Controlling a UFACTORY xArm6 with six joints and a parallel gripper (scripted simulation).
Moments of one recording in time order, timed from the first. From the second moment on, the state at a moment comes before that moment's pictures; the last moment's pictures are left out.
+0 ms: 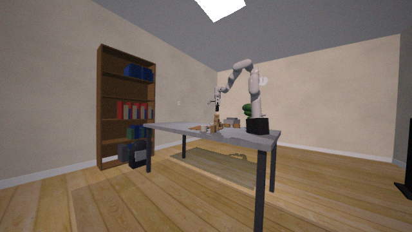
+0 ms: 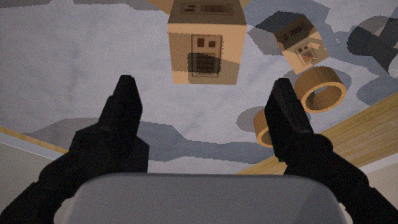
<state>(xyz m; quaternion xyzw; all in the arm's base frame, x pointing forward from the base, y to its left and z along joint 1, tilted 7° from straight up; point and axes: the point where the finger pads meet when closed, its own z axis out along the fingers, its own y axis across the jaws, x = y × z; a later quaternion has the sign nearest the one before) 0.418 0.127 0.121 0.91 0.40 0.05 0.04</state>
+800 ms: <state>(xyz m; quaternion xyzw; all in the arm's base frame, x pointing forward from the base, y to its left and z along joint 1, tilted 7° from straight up) 0.453 0.053 0.137 0.83 0.55 0.04 0.07</state>
